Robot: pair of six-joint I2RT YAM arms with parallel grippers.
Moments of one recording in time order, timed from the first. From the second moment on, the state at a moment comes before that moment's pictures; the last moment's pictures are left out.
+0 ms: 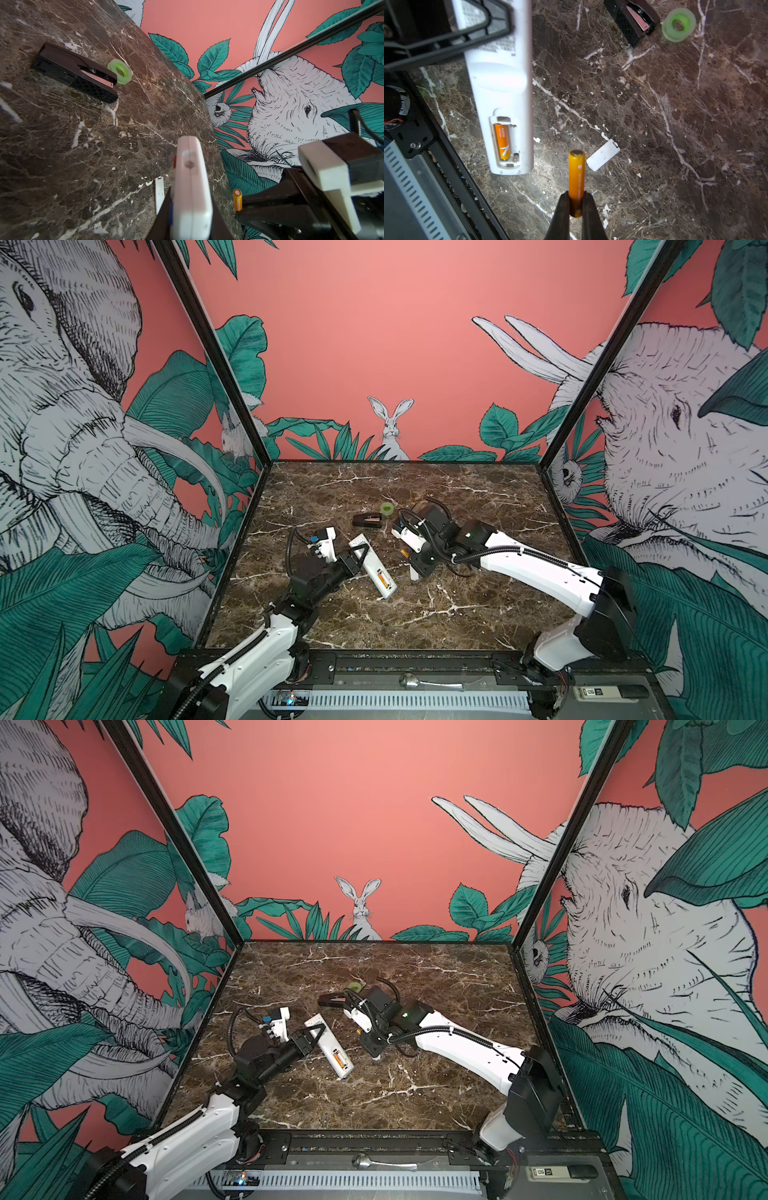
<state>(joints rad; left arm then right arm) -0.48 0.84 0.17 0.51 0.27 -1.00 0.94 1.54 1.32 -0.79 -0.08 0.01</state>
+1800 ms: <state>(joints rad) -0.47 0.83 0.14 0.54 0.22 -1.04 1.02 1.68 1.38 -0.77 -0.21 0.03</state>
